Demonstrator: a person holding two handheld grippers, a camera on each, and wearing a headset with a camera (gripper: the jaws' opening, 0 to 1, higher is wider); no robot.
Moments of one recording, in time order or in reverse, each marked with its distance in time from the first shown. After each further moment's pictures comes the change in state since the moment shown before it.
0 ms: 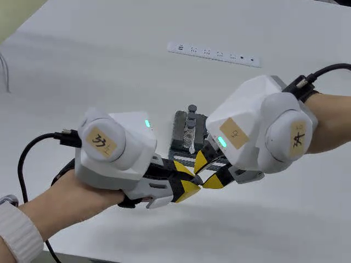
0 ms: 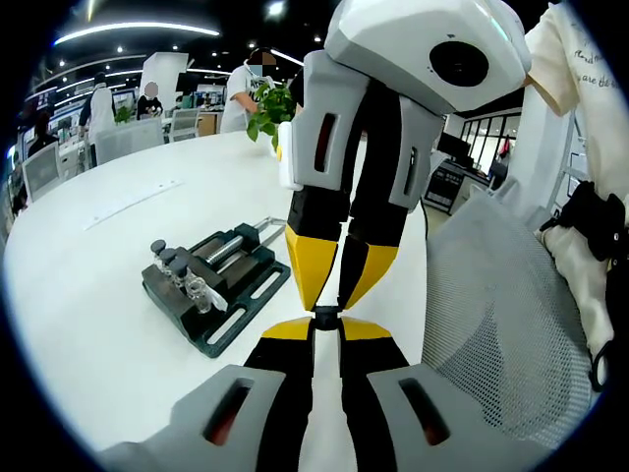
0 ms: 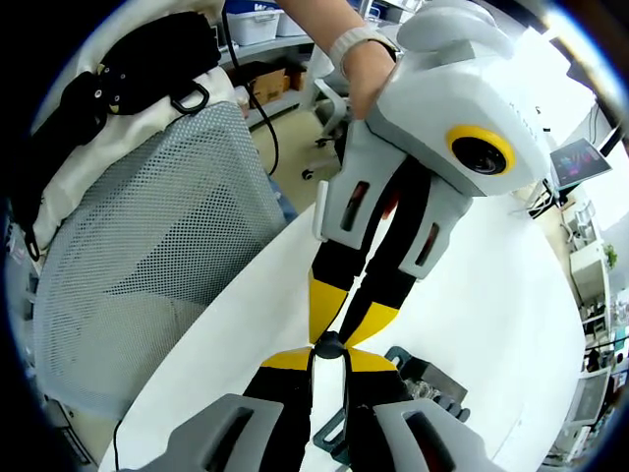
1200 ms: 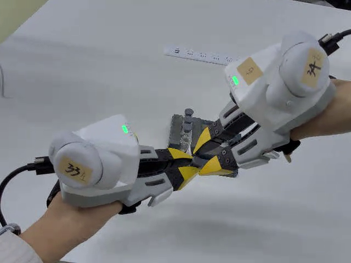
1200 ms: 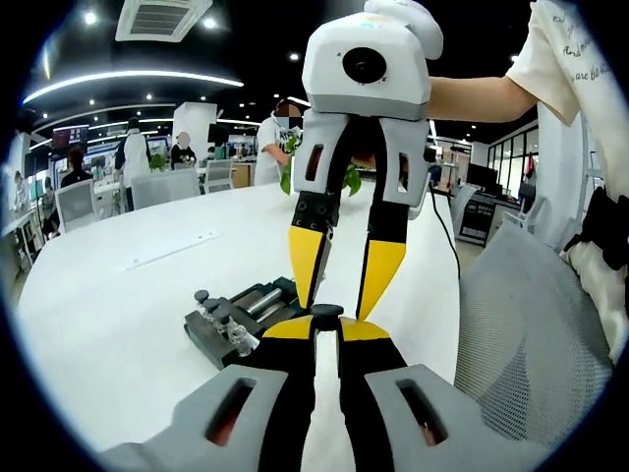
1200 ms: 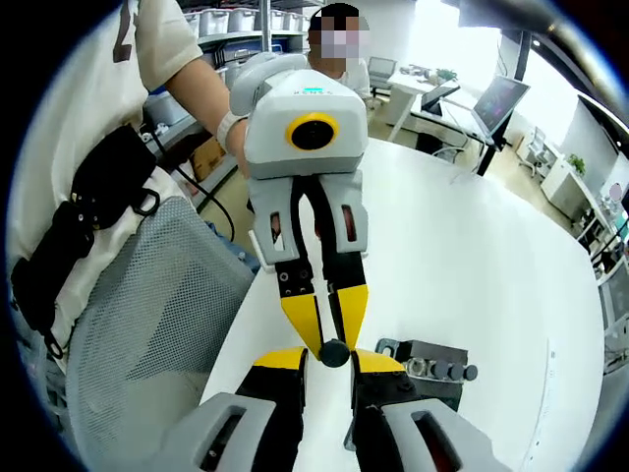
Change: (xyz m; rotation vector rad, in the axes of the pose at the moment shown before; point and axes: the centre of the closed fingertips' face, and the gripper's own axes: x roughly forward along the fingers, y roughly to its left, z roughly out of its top) left arm -0.013 0.013 0.040 0.068 -0.240 0.180; right arm -0.033 -0.023 0.001 0.381 -0.176 -0.062
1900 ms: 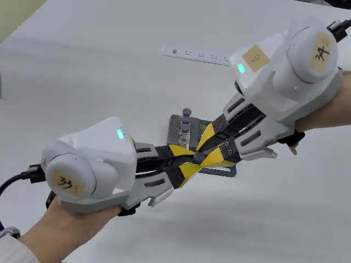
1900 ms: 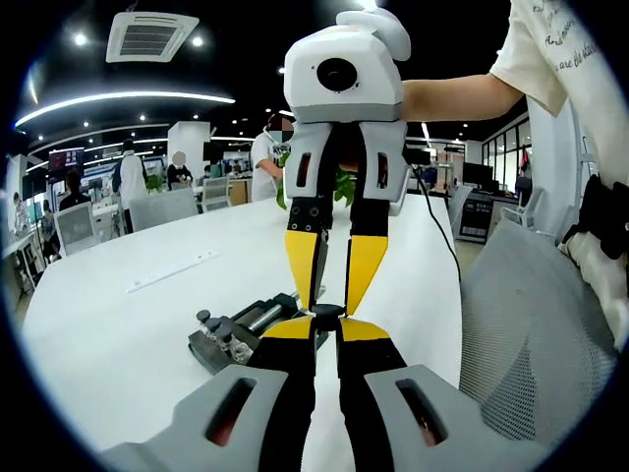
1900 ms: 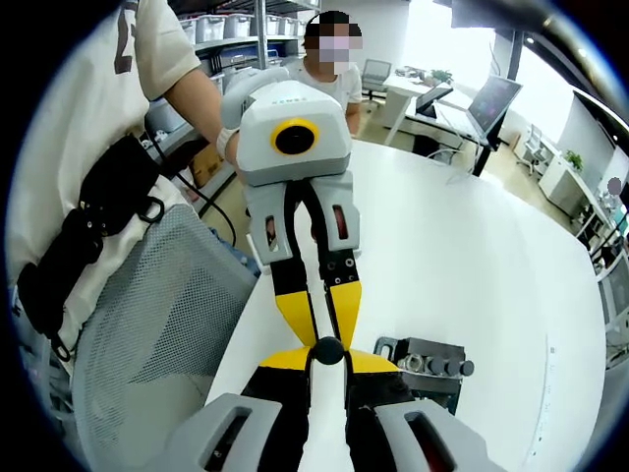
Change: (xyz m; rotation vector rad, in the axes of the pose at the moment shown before) left arm 0.001 -0.005 0.011 0.066 -0.045 -0.013; right arm -0.010 0.001 0.002 0.021 -0.021 0.007
